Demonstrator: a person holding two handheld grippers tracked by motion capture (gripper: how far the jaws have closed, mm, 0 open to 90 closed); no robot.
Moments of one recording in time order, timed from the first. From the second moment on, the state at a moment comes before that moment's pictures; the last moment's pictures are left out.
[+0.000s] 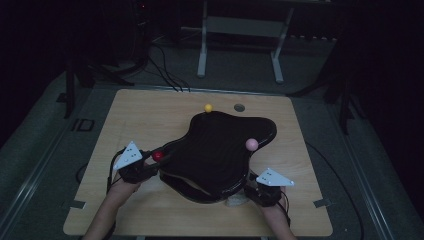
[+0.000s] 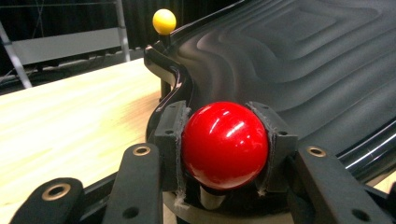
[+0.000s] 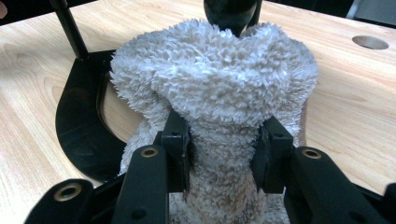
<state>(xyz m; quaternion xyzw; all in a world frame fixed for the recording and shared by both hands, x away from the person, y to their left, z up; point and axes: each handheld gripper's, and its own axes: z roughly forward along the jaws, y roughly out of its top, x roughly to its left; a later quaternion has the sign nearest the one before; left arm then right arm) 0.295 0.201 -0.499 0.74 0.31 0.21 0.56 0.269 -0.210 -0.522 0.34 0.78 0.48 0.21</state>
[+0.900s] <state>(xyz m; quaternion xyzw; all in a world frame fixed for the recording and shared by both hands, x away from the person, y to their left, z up) 0.297 0.207 -0.499 0.74 0.31 0.20 0.57 0.260 -0.209 -0.443 0.30 0.76 0.53 0.25</state>
